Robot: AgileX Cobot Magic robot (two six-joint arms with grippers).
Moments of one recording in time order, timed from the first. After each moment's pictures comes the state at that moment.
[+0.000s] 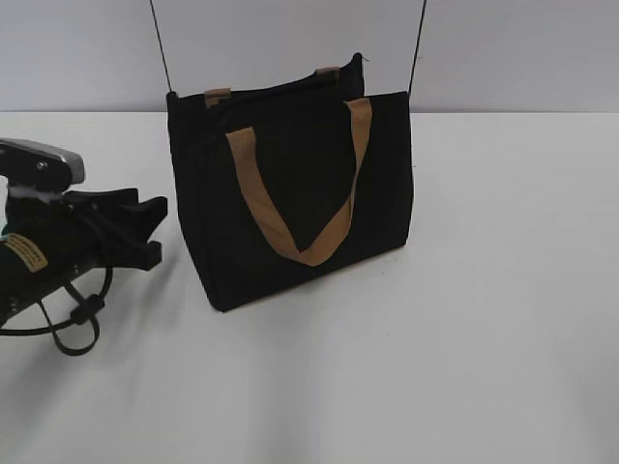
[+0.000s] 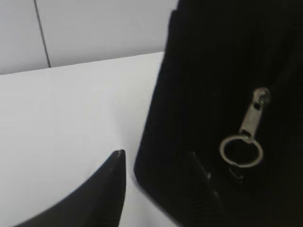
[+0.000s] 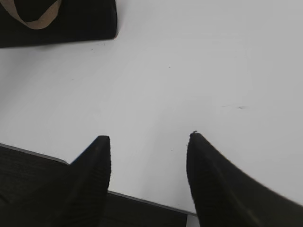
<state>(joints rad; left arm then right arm) -0.33 1.86 -0.44 0.09 -1.07 0.01 0.08 -0.01 -0.47 0.16 1.10 -0.23</state>
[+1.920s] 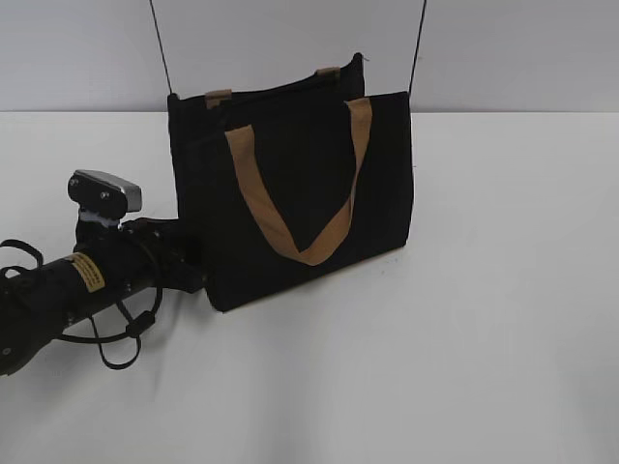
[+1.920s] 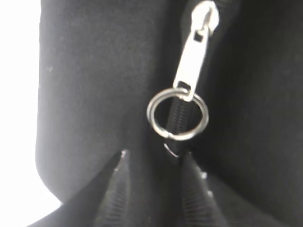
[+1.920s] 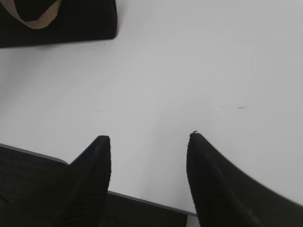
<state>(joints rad) -0.33 2.13 -0.59 0.33 -1.21 -0.12 0.08 -0.01 -0.47 0.16 1.10 -0.23</state>
